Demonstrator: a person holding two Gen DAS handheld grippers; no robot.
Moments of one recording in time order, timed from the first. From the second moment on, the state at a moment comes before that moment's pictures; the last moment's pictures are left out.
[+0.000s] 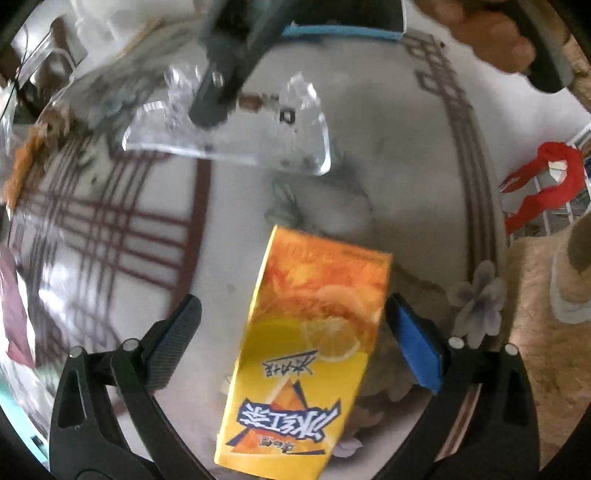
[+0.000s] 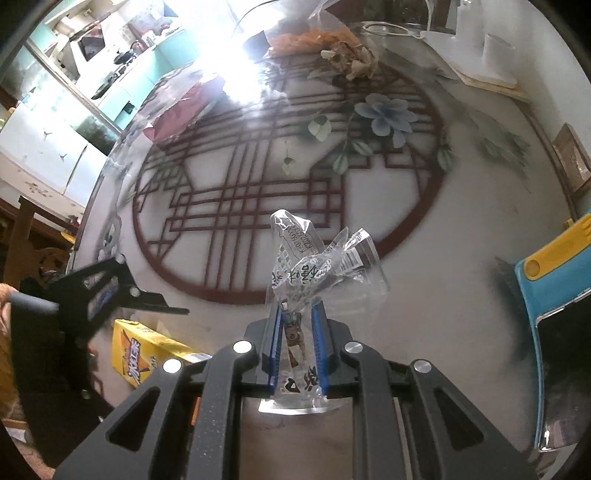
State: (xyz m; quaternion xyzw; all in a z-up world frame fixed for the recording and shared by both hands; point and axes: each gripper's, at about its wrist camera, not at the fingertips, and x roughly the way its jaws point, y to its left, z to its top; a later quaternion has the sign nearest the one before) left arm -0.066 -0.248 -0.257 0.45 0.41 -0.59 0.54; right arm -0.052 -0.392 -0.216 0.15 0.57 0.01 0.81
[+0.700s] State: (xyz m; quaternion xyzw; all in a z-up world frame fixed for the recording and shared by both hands) left arm 0.040 -0.099 -0.100 0.02 0.36 -0.21 0.91; right arm -0.004 -0.297 -0.089 0.09 0.39 0.01 0.92
